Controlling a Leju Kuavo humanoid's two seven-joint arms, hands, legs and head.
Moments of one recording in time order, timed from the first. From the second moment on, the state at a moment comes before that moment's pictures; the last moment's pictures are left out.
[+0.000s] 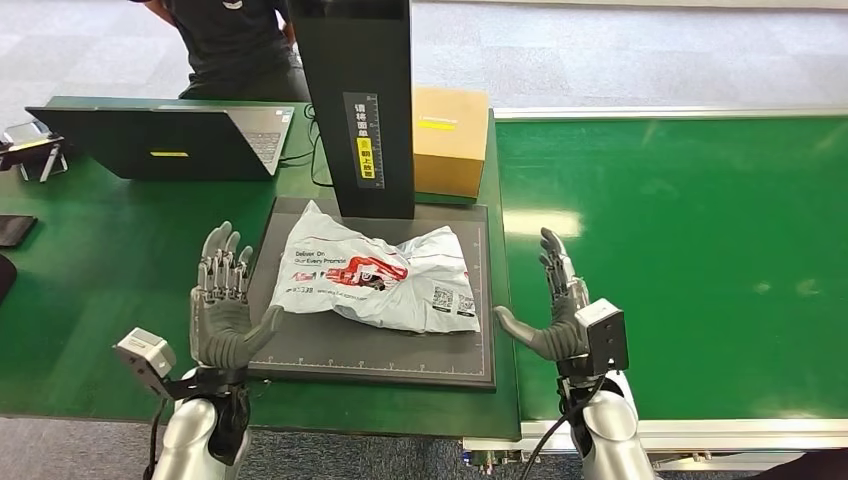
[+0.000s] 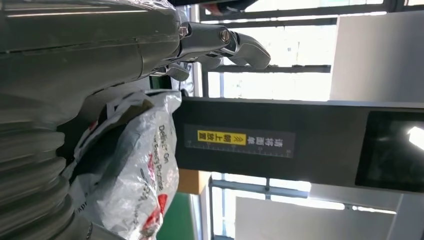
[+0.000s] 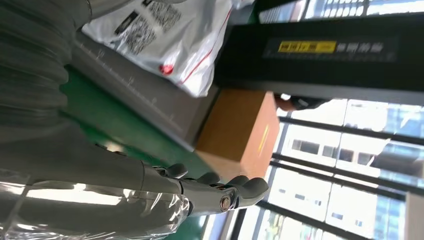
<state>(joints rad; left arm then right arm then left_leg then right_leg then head) -0.08 -0.19 -0.02 -1.44 -0.08 -0.19 -0.68 -0.13 0.15 0.01 -1.47 0.11 0.08 -0.34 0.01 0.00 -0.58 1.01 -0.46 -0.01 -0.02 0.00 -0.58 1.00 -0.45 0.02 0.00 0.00</state>
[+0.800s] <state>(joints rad) -0.15 -0.19 -0.28 -1.53 -0.98 0.15 -0.43 -0.09 0.21 -0.15 -1.50 0.25 0.08 -0.26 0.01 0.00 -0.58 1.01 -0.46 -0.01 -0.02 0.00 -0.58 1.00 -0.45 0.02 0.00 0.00</state>
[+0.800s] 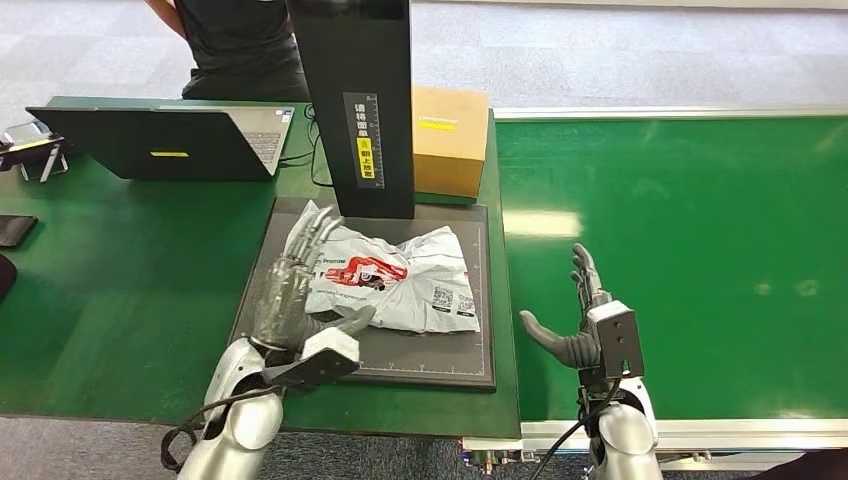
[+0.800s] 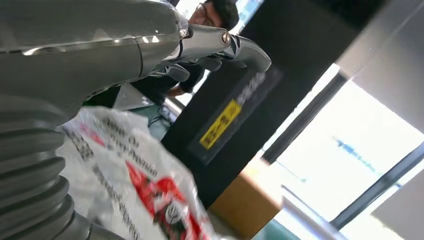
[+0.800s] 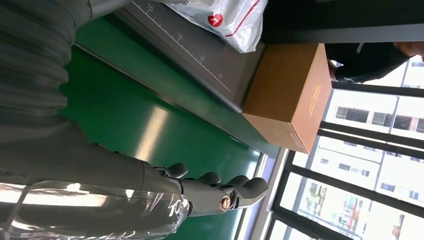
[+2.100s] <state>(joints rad) -0.28 -0.20 -0.22 -1.15 -1.05 0.12 -0.12 -0.10 0.22 -0.17 -1.48 0.24 0.07 -0.24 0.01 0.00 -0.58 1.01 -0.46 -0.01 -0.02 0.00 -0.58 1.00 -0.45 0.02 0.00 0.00</state>
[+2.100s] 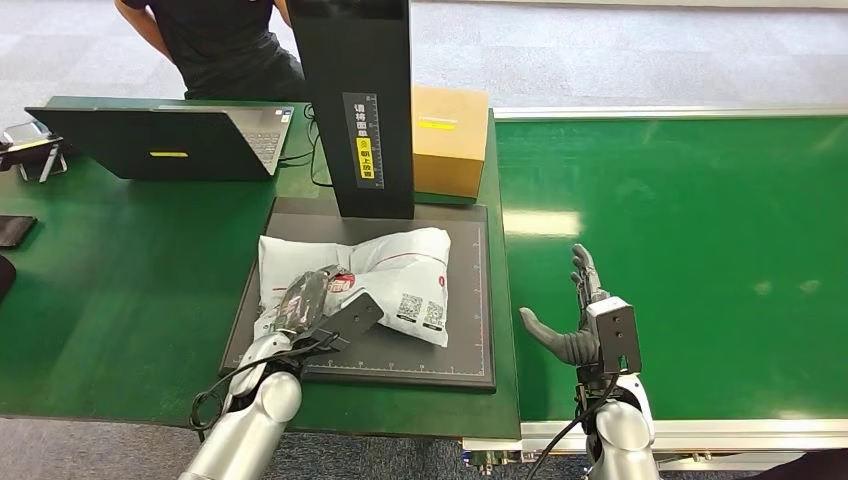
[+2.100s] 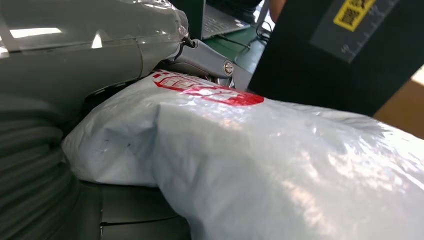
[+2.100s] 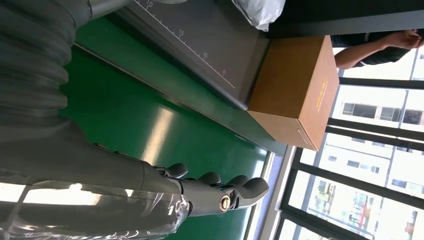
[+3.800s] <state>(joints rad) -0.30 -0.04 0.39 -1.30 -1.35 0.54 0.02 -0.09 0.22 -0.15 -1.48 0.21 0.06 -0.24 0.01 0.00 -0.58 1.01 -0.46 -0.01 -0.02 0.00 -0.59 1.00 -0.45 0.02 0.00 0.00</state>
